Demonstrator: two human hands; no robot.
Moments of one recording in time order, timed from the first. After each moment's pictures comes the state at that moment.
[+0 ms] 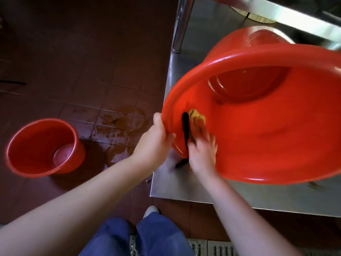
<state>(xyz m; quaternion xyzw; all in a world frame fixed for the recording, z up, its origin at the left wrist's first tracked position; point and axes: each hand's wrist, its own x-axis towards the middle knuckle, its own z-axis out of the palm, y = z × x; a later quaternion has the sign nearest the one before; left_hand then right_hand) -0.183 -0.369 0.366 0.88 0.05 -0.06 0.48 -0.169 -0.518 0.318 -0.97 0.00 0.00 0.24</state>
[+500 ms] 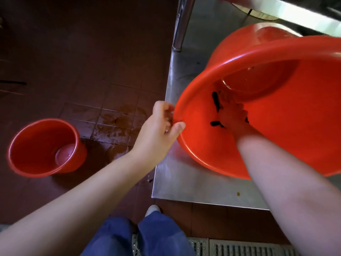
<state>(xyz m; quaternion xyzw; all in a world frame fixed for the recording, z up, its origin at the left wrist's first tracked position) -0.174 -0.364 0.375 0.81 0.01 0.02 0.59 -0.012 -0.607 0.300 -0.99 0.07 0.10 -0.01</state>
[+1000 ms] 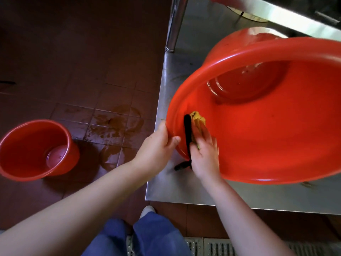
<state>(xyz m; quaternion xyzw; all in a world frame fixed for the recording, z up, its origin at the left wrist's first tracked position) -0.179 -0.381 0.365 0.84 0.02 -0.11 0.53 -0.173 -0.536 0.325 -0.97 0.00 0.00 0.25</state>
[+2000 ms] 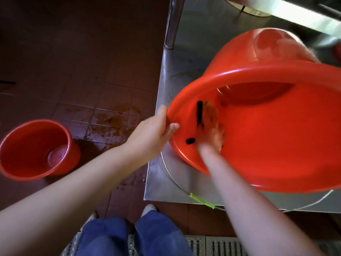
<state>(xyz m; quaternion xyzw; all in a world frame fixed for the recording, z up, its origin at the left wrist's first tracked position) -0.157 -0.369 0.380 0.90 -0.08 -0.04 0.43 -0.110 -0.554 0.298 -0.98 0.12 -0.03 0.15</state>
